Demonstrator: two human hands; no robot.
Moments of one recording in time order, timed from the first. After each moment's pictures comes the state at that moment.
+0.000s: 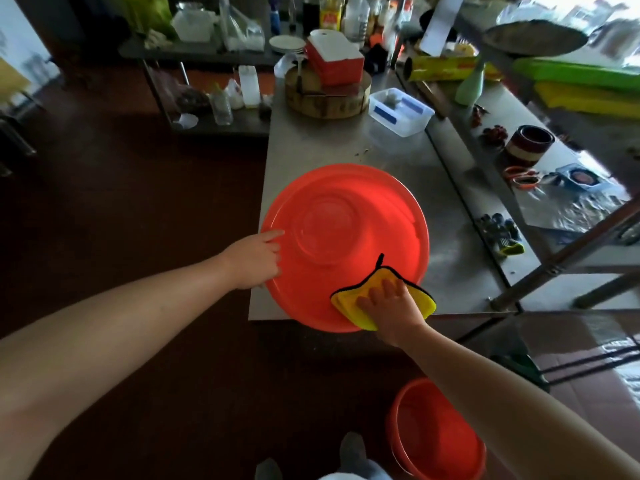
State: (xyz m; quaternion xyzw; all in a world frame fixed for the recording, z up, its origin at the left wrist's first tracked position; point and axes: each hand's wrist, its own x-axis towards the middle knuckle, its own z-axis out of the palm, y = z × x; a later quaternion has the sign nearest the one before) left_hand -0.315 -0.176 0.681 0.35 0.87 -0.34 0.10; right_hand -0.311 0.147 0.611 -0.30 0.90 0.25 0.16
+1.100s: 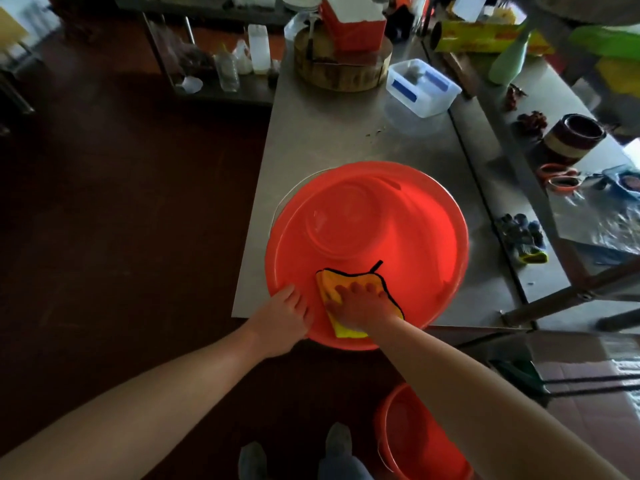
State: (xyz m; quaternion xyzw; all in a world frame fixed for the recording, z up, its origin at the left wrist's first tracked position) left_hand -0.283 -0.083 0.575 0.31 0.93 -0.20 0.04; right_hand -0.379 0.102 0.543 -0.17 0.94 0.06 0.28
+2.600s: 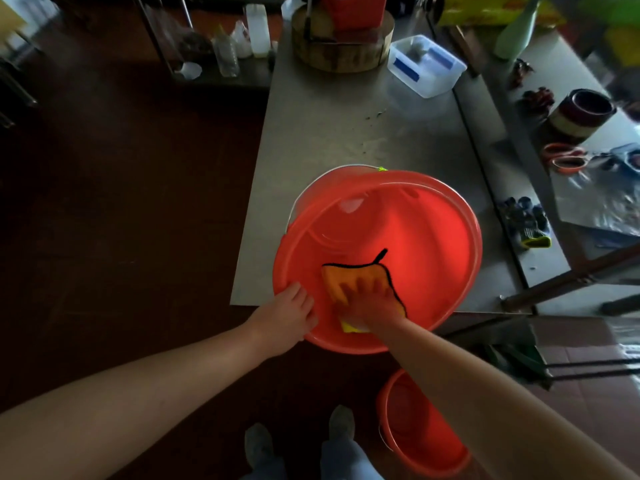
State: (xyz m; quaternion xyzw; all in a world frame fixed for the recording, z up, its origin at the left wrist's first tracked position) left_hand -0.270 -0.056 0.600 0.35 0.89 -0.28 0.08; right_hand -0.366 0.134 0.538 -0.16 0.93 0.06 0.33
